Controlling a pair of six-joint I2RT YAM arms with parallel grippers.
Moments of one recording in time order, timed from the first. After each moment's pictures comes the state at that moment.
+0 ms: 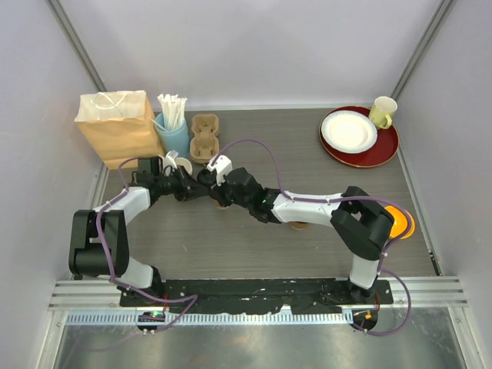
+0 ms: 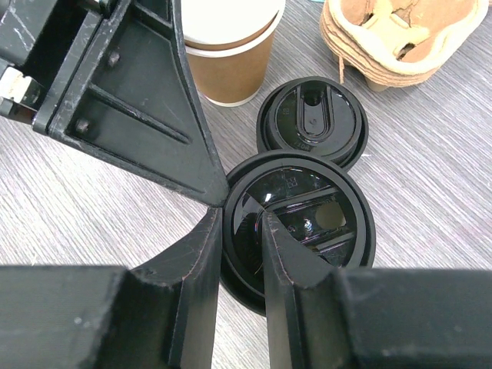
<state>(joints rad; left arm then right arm) -0.02 1.48 0.72 -0.07 0.83 -0.69 1.00 1.82 1.13 0.28 0.13 0.08</state>
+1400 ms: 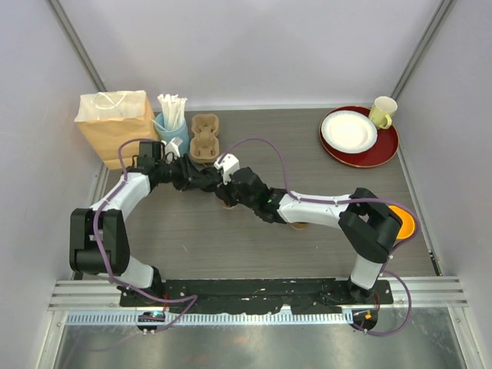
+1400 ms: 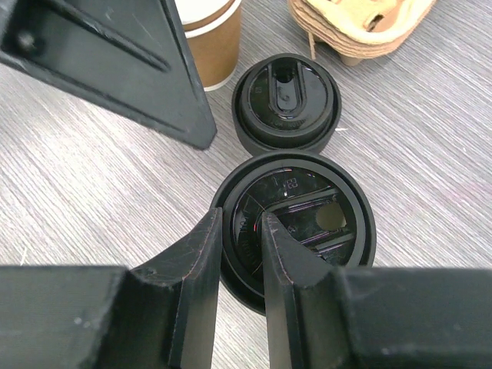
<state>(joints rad) -0.05 1.50 0.91 -0.29 0.77 -0.51 0.97 1.77 1.08 0.25 0.16 0.12</state>
